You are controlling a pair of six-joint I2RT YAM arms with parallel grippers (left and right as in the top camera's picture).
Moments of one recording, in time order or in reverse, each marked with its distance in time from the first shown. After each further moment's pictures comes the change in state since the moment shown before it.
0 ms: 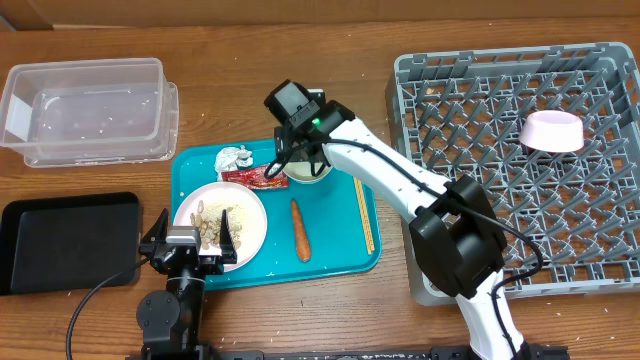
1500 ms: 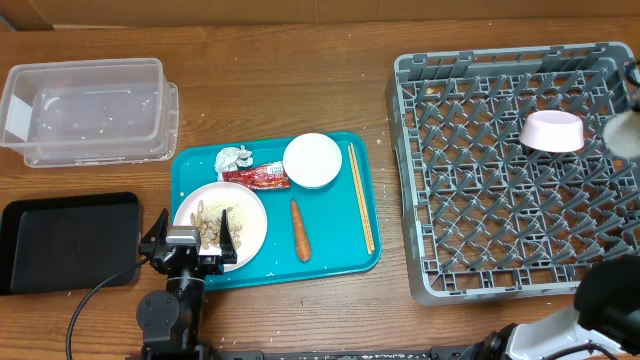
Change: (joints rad) left arm 0.000 0.000 0.000 0.000 0.000 0.000; right arm -1.284 -0.431 0.050 -0.403 -0.107 -0.134
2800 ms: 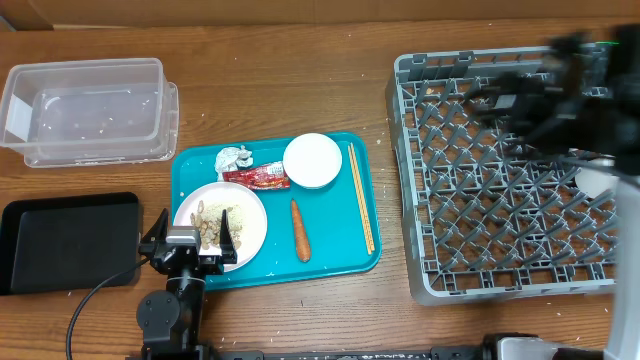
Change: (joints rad) left arm 0.000 0.000 0.000 0.000 0.000 0.000; right arm 0.574 -0.323 -0.070 -0.090 -0.526 -0.185
